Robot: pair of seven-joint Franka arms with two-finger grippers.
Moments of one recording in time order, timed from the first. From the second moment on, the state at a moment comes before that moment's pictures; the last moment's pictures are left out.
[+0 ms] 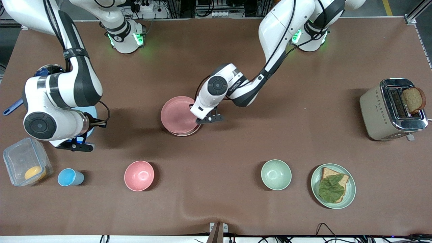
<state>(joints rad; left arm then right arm) -0.66 0.85 -0.30 -1.44 -0.10 2.36 -0.98 0.05 0.42 0.10 -1.55 -0.16 1.58 0.31</state>
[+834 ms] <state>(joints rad) -0.66 0.85 -0.28 -1.43 -0.10 2.36 -0.98 0.05 0.42 0.10 -1.55 -0.16 1.58 0.31</state>
